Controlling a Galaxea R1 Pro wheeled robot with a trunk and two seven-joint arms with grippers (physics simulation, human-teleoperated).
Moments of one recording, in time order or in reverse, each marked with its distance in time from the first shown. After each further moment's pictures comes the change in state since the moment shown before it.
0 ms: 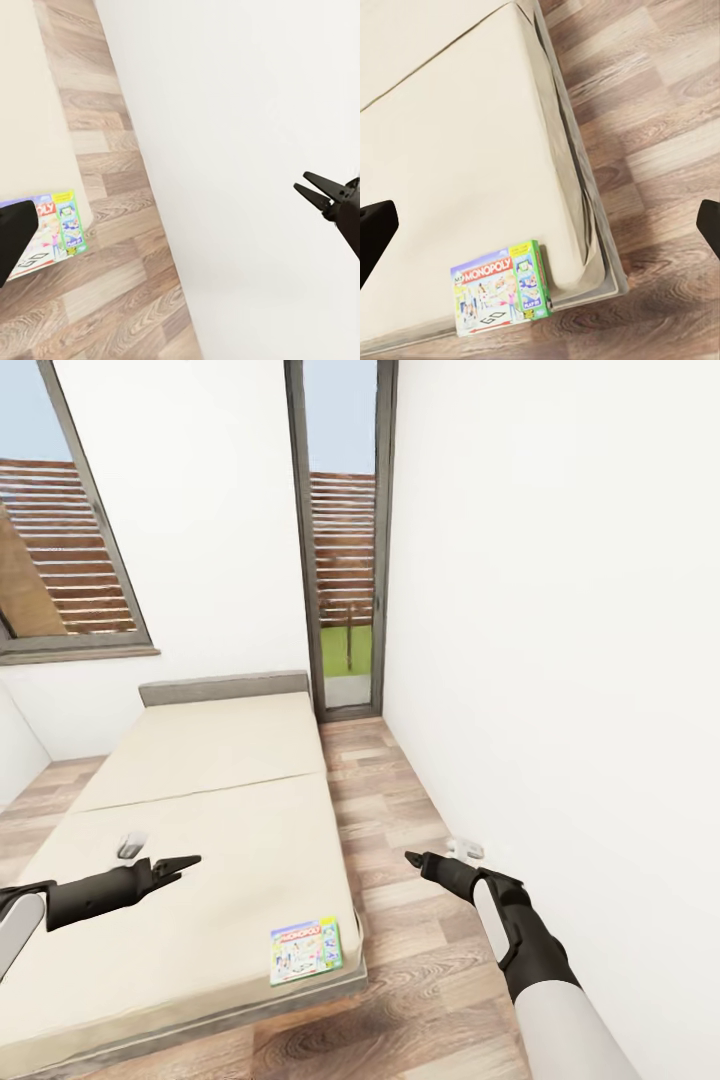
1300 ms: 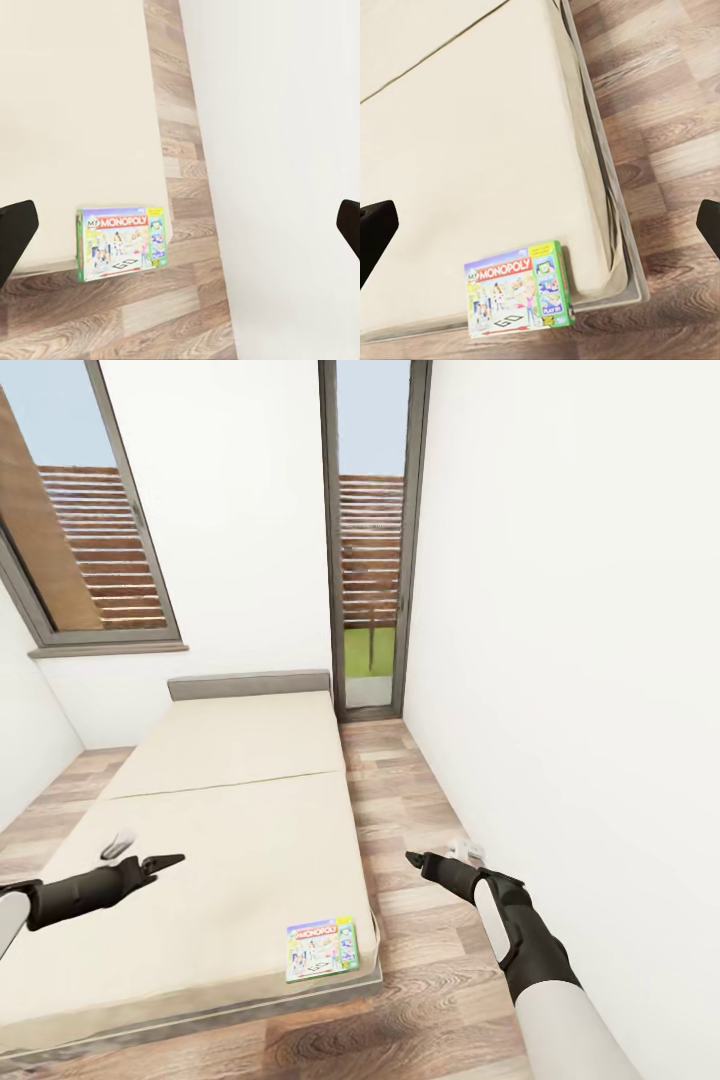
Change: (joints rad) left arm -0.001 -0.002 0.067 -0.005 0.003 0.012 0.190; right arm 0.000 -0.002 -0.003 0.000 -0.003 0.004 0.000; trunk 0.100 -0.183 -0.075
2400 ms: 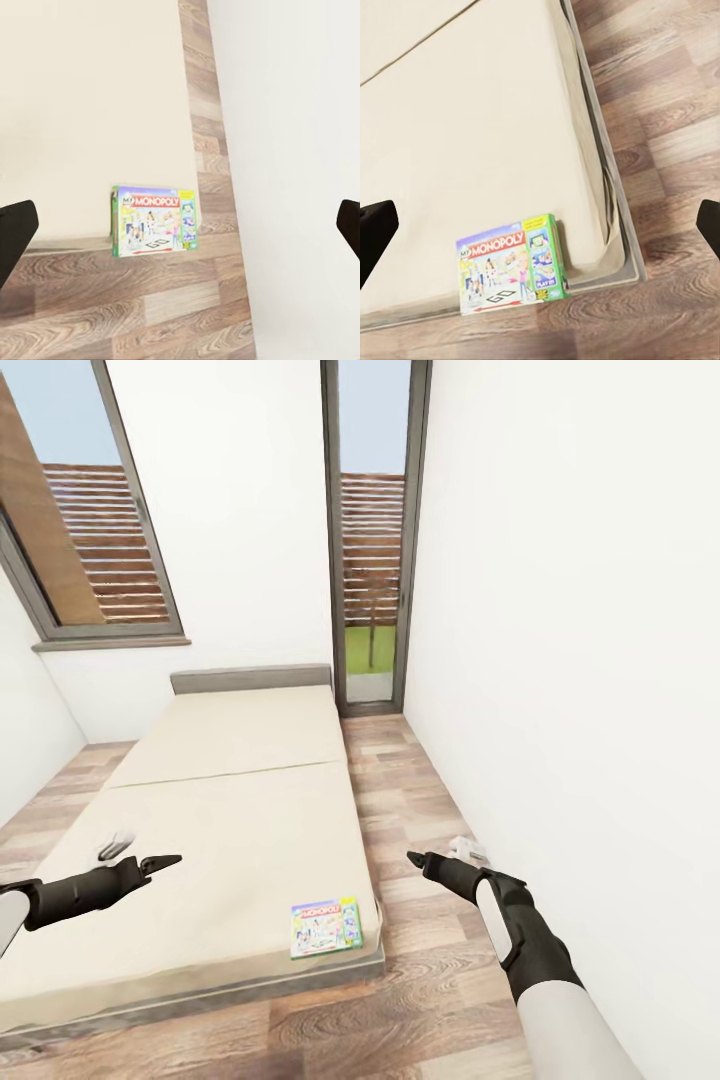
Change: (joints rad) left arm 0.000 -0.003 0.007 -0.007 0.012 0.004 0.076; right arm 0.000 -0.006 -0.002 0.000 0.000 0.000 0.006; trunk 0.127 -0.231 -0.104
